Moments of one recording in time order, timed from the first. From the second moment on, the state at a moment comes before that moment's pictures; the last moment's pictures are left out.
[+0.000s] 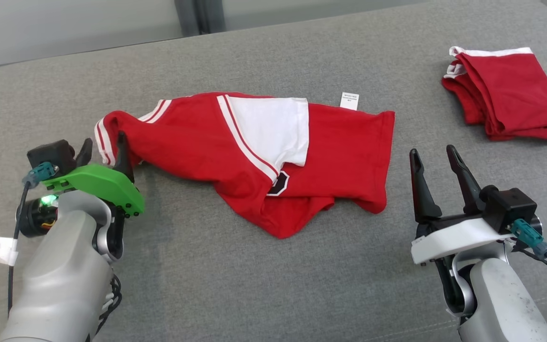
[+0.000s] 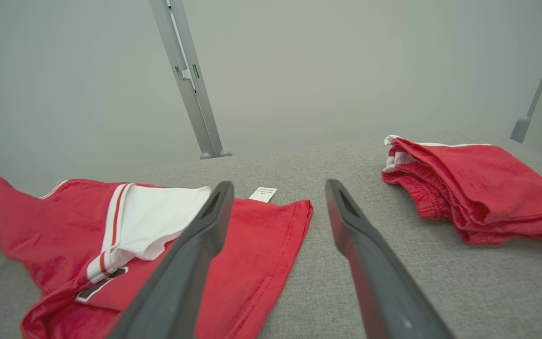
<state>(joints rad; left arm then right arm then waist) -0.74 0.23 -0.50 0.97 -0.83 0.03 -0.26 -0.24 -0.05 0.05 0.22 0.20 0.13 -0.26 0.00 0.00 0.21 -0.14</state>
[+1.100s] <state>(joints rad) -0.09 0.11 -0.16 0.27 -0.41 0.01 -0.26 -0.10 -0.05 0.04 0.18 0.18 0.13 -0.26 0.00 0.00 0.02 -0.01</state>
